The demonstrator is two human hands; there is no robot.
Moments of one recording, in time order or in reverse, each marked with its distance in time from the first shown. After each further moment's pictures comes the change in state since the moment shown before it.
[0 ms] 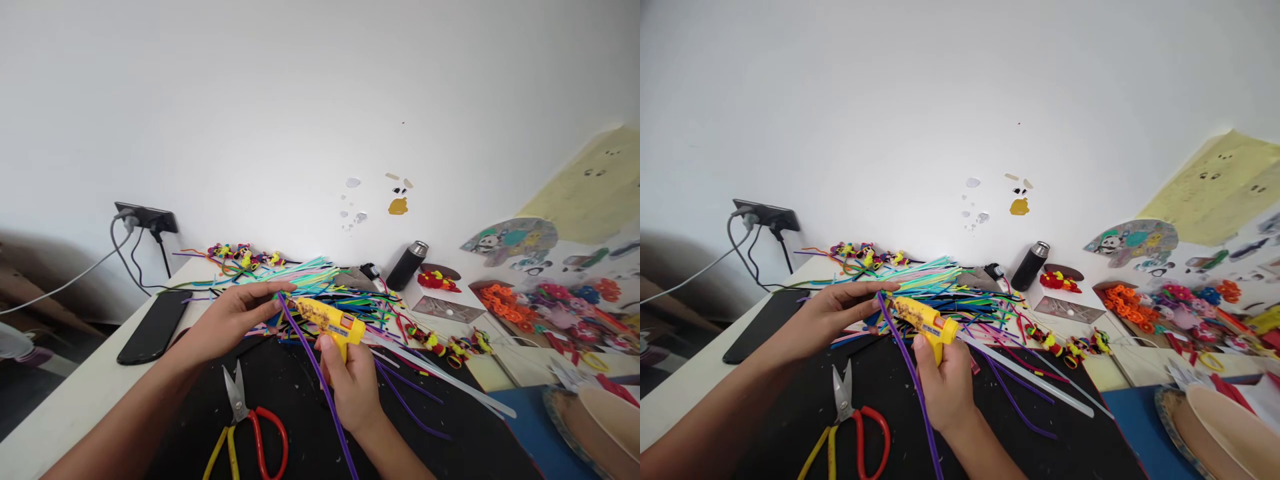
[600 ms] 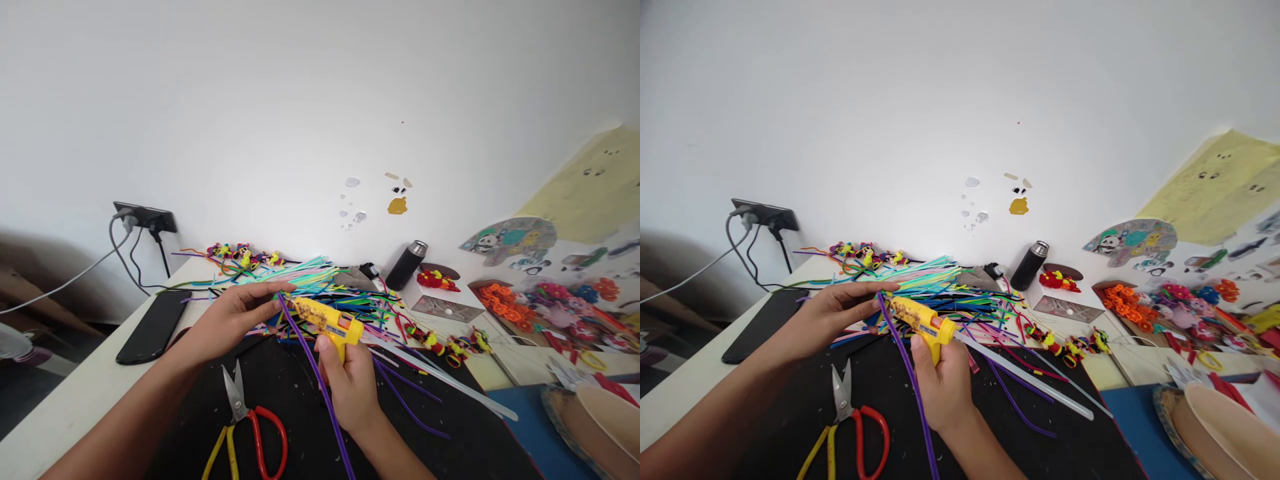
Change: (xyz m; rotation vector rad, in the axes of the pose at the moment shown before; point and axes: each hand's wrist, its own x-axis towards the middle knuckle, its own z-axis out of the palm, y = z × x) left_hand 0.000 0.002 0.003 -0.073 -0.028 -0.022; right_hand -0.001 0.006 0.002 -0.054 -0.004 -0.030
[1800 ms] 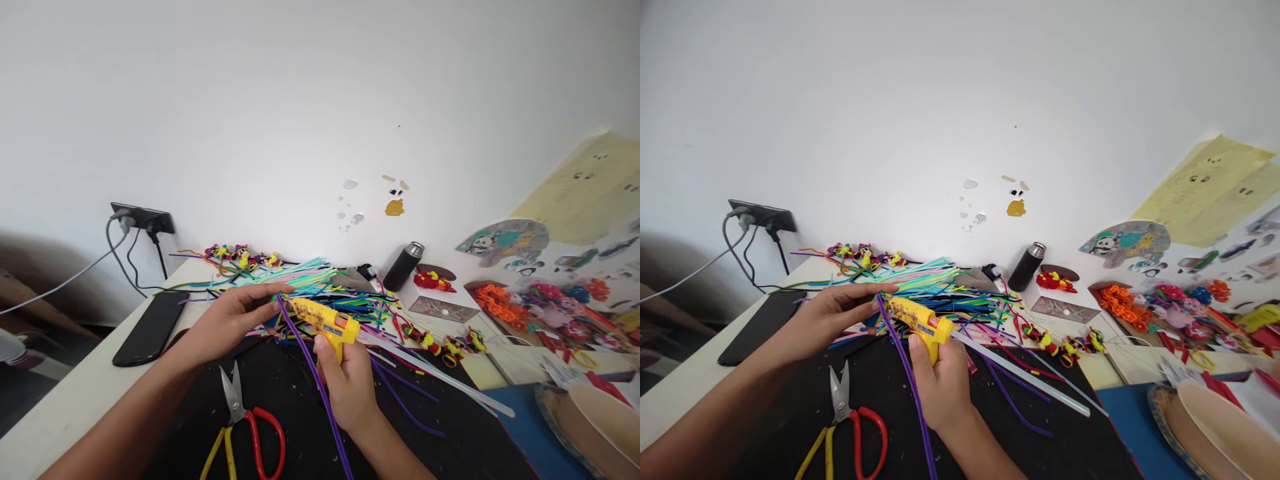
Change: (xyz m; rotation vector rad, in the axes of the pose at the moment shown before) left_hand 0.000 0.006 0.002 0.057 0.011 -0.001; right_hand 0.003 -0.014 -0.004 -0.034 -0.003 -0.027
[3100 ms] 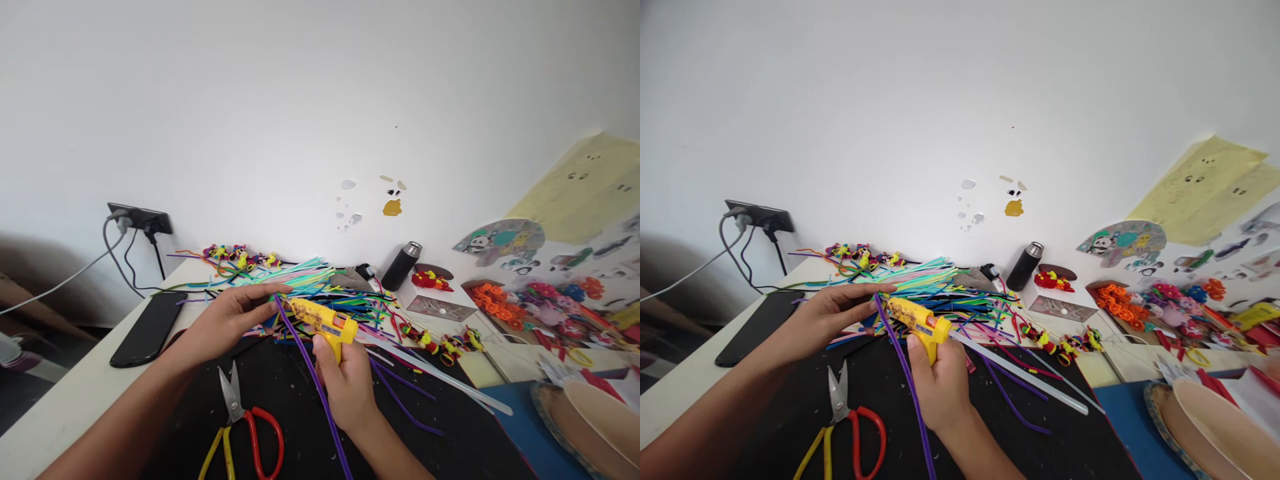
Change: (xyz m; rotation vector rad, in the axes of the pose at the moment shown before) left_hand 0.000 -0.006 -0.002 0.001 -0.015 0.028; right_hand 0.000 0.000 -0.001 -0.046 0.030 -0.052
